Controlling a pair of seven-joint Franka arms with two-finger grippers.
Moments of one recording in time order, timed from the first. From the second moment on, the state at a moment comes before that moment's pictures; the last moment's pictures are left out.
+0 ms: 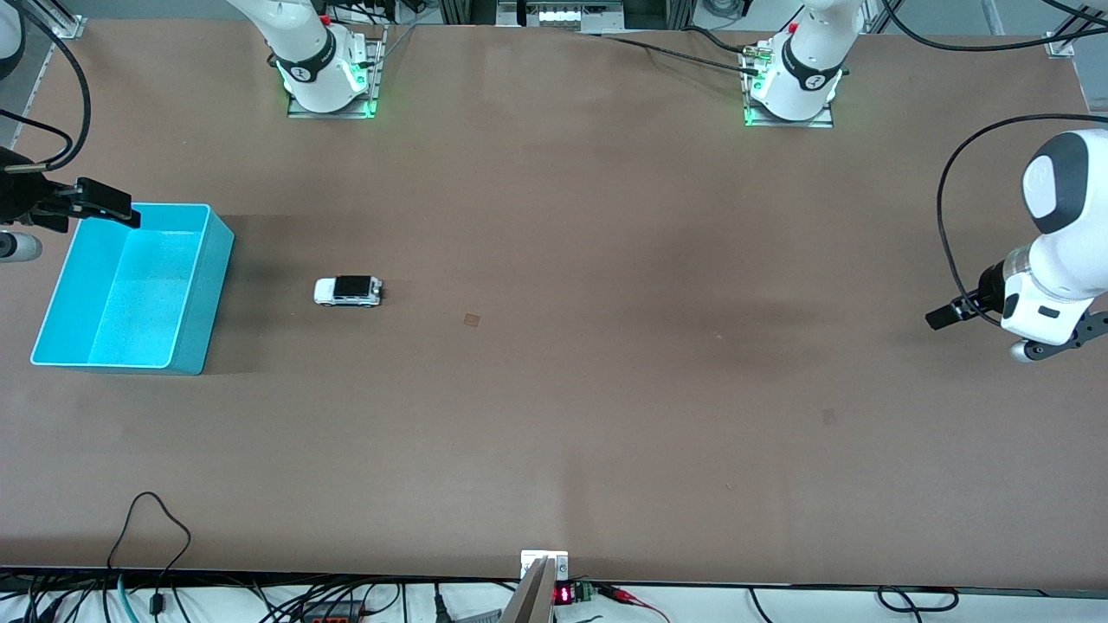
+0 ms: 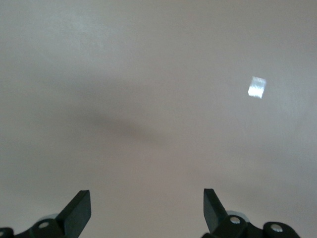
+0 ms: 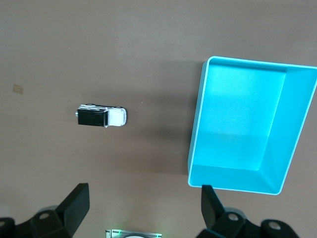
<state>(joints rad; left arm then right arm) 0.54 0.25 -0.43 -1.83 0.22 1.95 -0.30 0.06 0.10 -0.15 -1.56 0.01 1.52 -0.16</state>
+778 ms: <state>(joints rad) 0.33 0.22 -0.43 -1.49 0.15 1.62 -0.11 0.06 0.11 -0.14 -1.55 0.01 1.51 -0.18</state>
